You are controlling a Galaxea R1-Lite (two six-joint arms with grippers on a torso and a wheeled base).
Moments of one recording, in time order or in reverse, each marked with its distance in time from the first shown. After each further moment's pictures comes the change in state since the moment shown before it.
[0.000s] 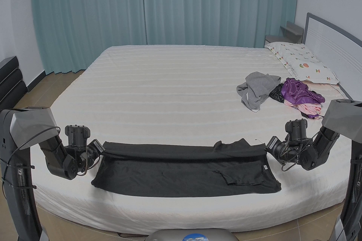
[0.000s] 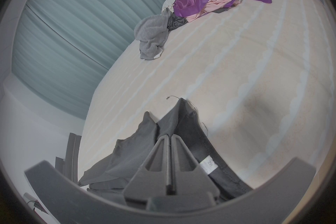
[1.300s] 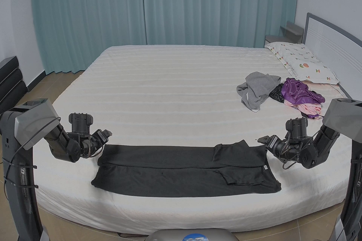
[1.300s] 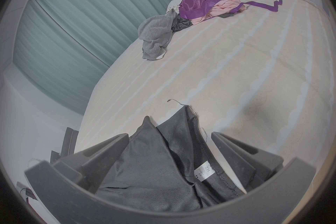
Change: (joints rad) left arm 0.017 0.038 -0.260 0.258 -0.100 0.026; right arm -0.002 -0.001 -0.019 0.017 0.000 -0.063
